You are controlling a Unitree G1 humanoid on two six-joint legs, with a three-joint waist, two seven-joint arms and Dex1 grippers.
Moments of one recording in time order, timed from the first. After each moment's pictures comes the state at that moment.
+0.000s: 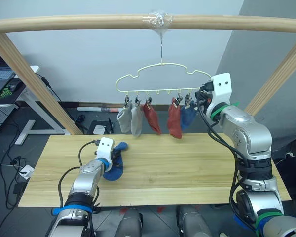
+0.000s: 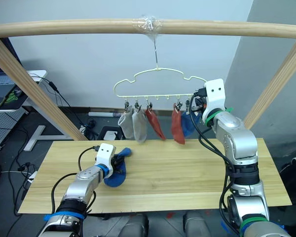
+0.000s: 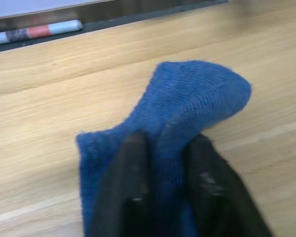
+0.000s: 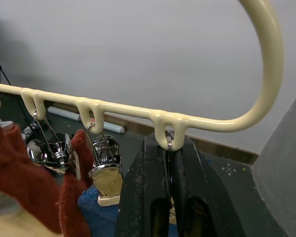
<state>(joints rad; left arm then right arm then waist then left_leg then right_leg) -0.32 0.32 0.03 0.54 -0.09 0.24 -0.39 -0.69 -0.28 -0.06 -0.15 0.22 0.87 0.19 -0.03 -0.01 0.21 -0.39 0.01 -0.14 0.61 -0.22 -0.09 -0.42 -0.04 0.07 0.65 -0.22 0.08</state>
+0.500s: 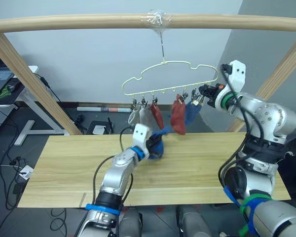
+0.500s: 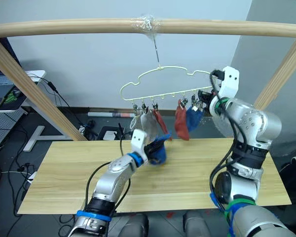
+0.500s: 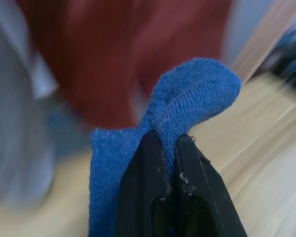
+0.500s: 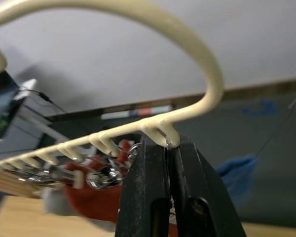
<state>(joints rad) -0.38 0.03 -0.11 0.14 -0.22 0.29 -0.50 -1.00 -0.09 -0.61 -0.10 0.42 1.49 0.03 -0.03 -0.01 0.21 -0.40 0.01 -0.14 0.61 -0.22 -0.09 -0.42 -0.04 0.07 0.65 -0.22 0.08</state>
